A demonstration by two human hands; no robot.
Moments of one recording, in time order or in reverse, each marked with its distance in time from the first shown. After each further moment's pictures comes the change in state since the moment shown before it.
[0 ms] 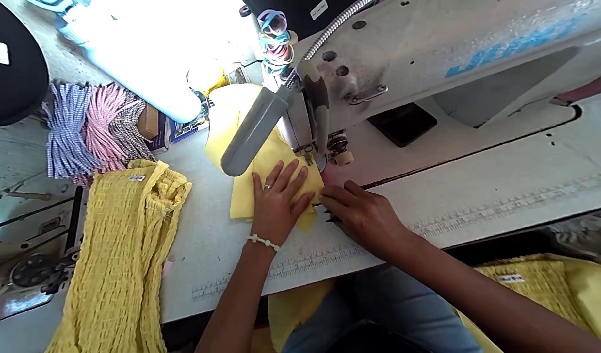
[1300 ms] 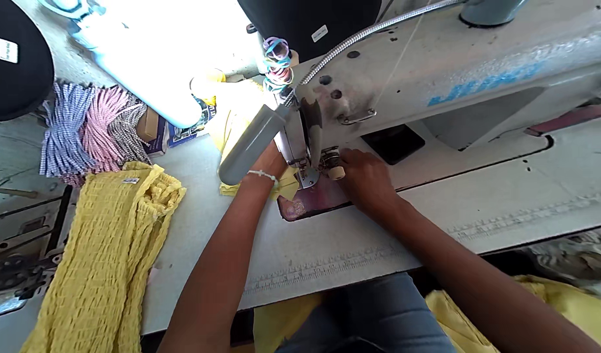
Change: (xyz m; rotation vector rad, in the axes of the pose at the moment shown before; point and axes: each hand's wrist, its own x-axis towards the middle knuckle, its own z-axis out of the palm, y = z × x) left_hand 0.099 0.037 -0.058 0.225 -0.181 -0.265; right_hand 0.052 0.052 -0.013 -0.097 0.069 0.169
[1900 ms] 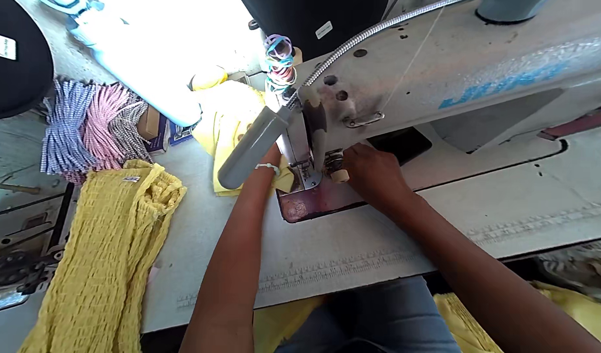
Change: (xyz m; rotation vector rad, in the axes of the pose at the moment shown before) left_hand 0.009 -0.001 -0.004 -0.057 -0.175 -0.319; right_hand 0.011 0.008 -0.013 -0.006 -0.131 0.074
